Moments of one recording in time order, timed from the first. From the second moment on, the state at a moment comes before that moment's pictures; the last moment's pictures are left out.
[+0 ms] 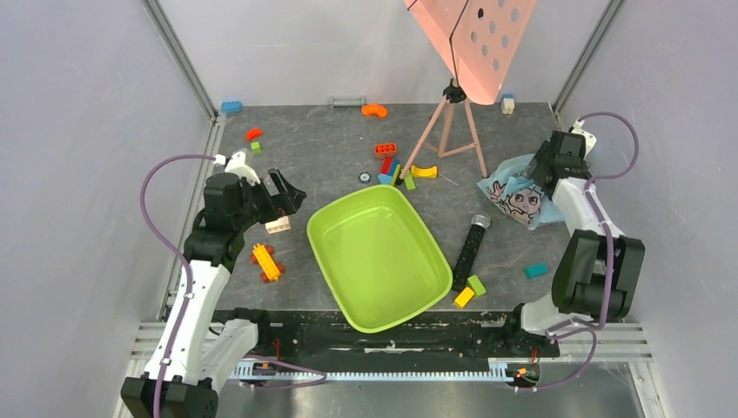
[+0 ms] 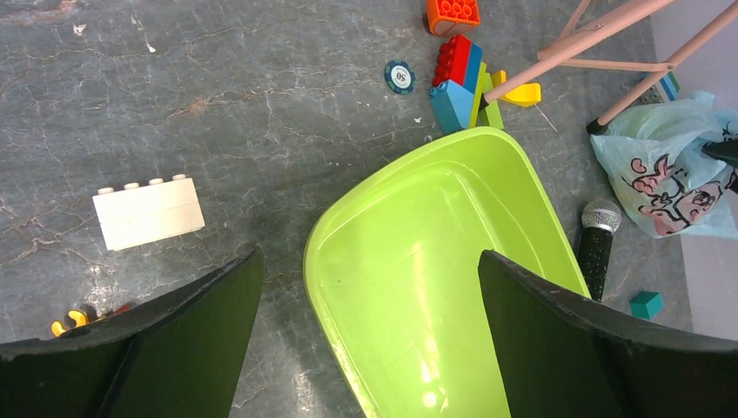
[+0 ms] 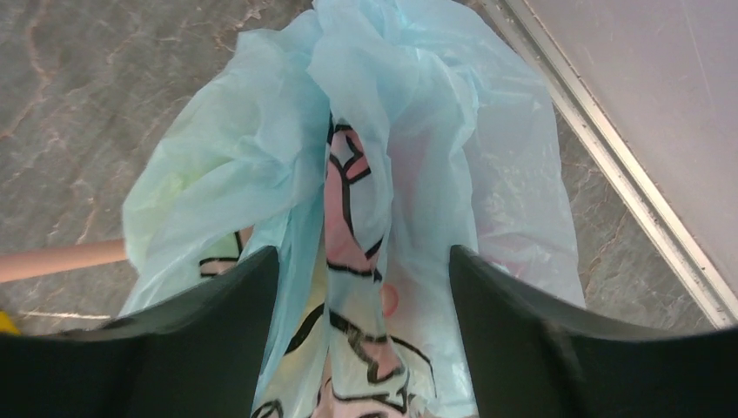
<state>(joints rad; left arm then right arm) -0.09 0.84 0.83 -0.48 0.22 -0.44 -0.22 1.48 1.05 -0.30 0.28 0.31</state>
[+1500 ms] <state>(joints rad) -0.48 0.76 0.87 -0.42 0.21 -0.40 0.26 0.84 0.92 -0.37 -0.13 0.28</state>
